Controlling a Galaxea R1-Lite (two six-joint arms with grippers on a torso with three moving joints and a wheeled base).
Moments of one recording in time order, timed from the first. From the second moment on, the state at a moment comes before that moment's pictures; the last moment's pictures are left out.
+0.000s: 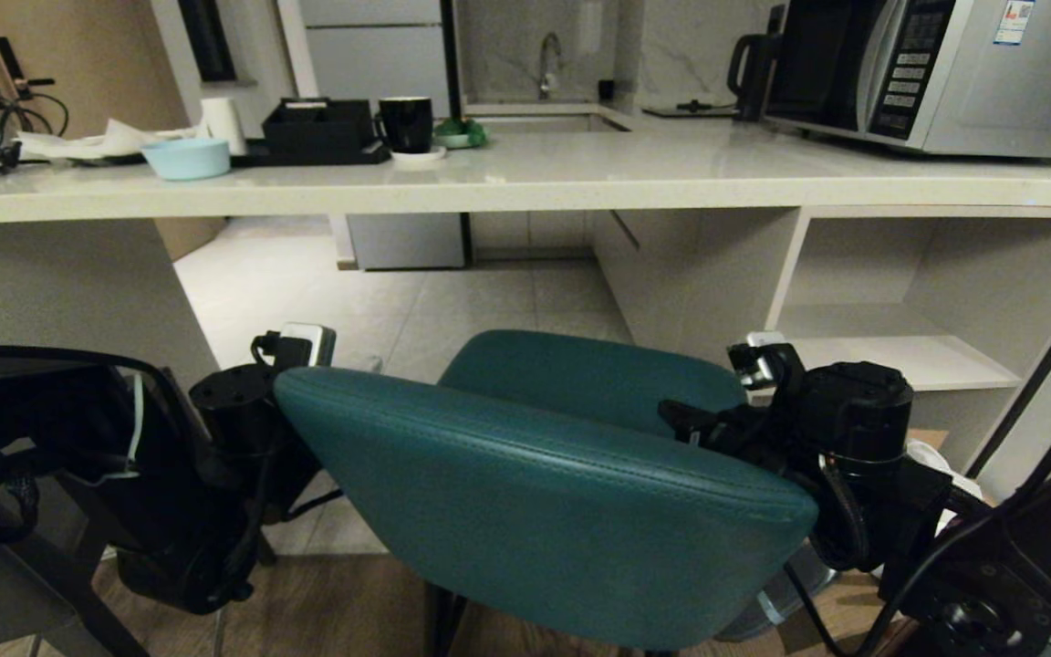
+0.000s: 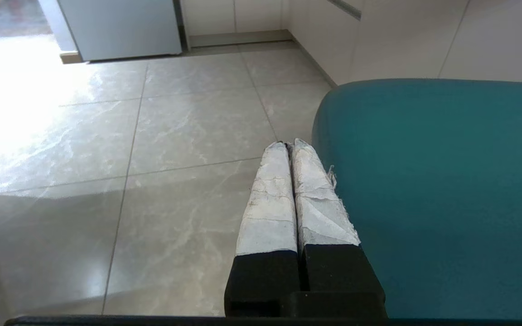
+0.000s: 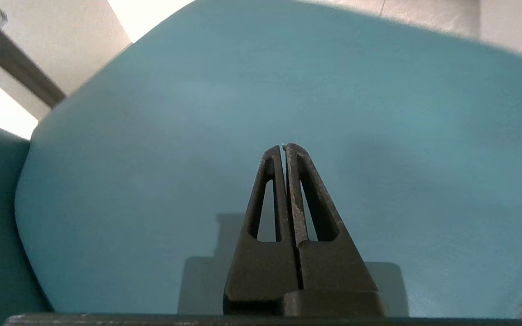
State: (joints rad) left arm -0.29 2.14 -0.62 -1.52 0.04 0.00; right arm 0.55 1.88 -0.60 -1.10 -0.09 0.19
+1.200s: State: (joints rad) left arm -0.45 1.87 -0.26 -1.51 0.05 -0.02; right arm 0.44 2.06 -0.77 -1.10 -0.08 0.19
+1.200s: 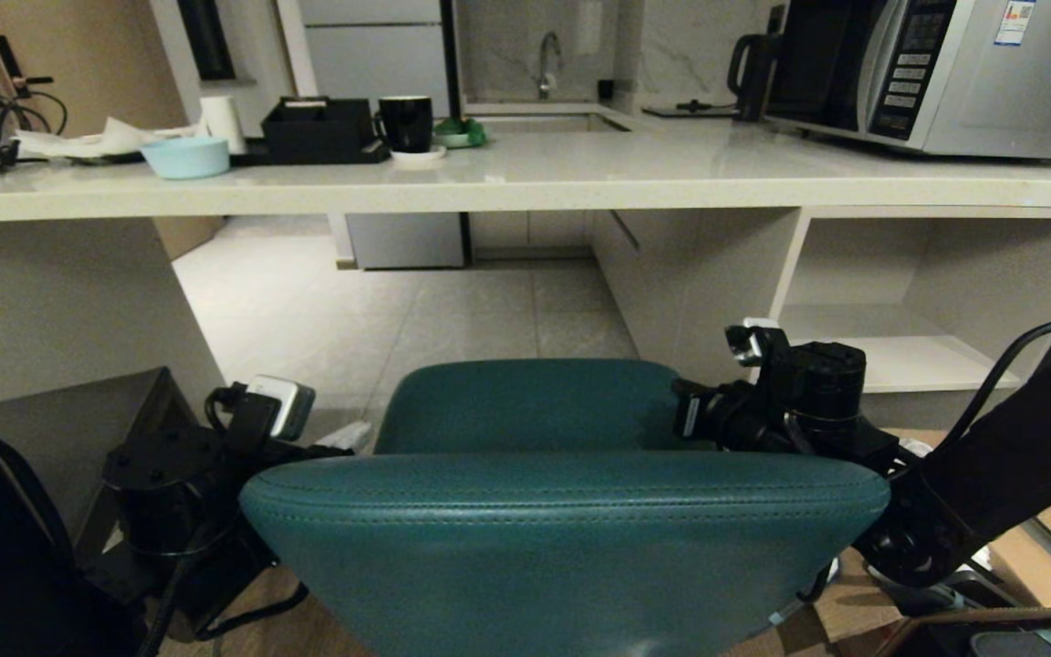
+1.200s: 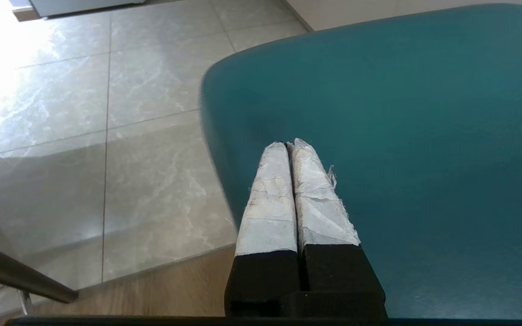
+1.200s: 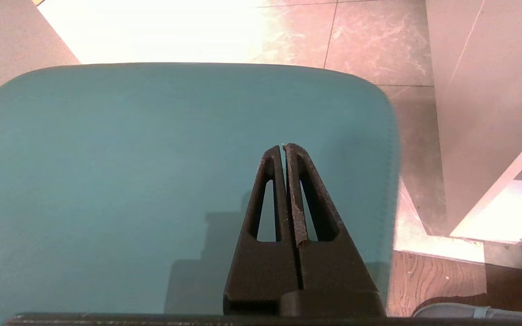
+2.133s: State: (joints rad) left arm -0.37 1.82 -0.25 -1.52 0.07 -0.03; right arm 0.56 2.02 -0.74 -1.09 -0.12 0.19
